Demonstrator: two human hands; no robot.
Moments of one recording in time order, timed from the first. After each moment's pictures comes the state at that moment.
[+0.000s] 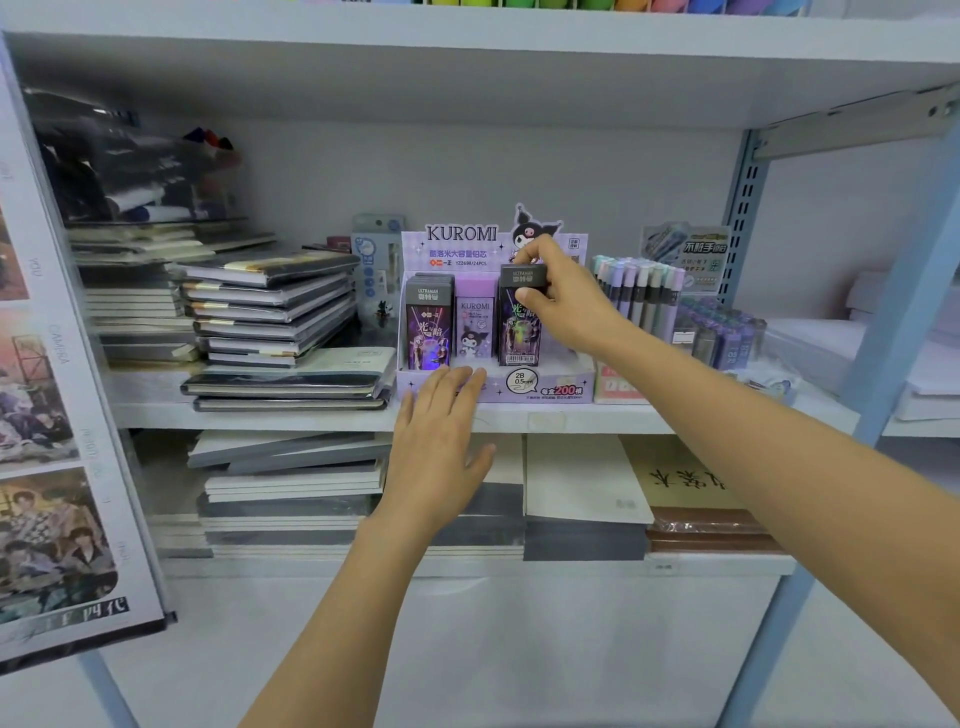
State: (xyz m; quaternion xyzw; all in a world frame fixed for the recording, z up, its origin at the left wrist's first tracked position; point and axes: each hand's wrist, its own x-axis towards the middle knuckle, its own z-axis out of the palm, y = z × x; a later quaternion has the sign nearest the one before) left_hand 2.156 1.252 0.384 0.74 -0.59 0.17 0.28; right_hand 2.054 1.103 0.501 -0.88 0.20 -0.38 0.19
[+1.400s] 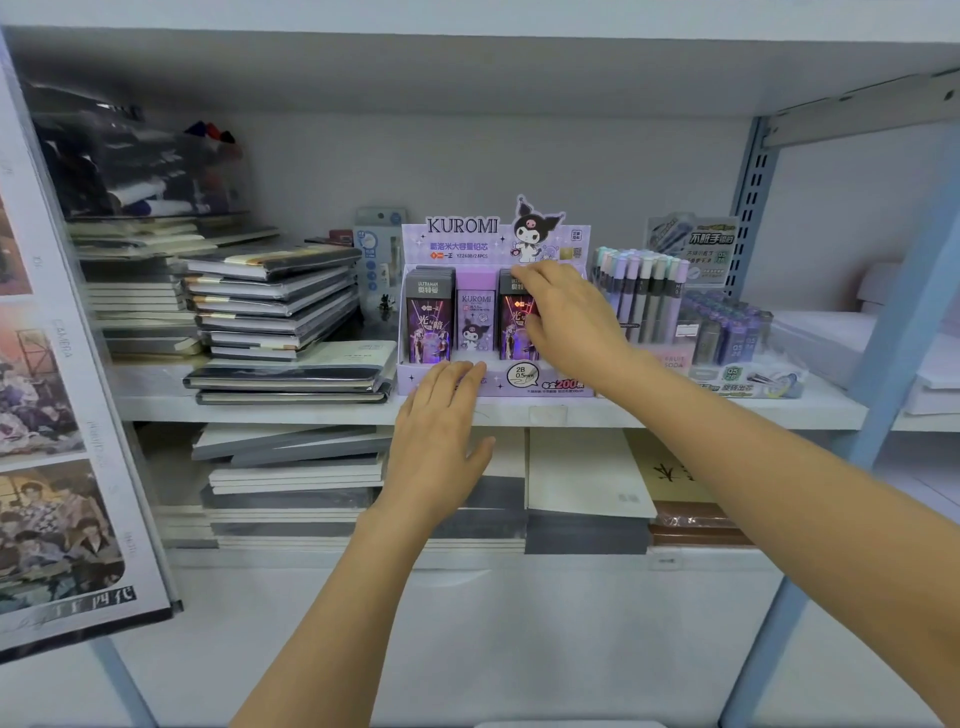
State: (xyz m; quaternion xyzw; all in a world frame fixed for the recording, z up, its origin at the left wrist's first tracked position) left_hand 2.154 1.252 0.386 0.73 -0.59 0.18 0.28; right_hand 2.055 1.098 0.475 -0.91 0.25 -0.32 -0.11
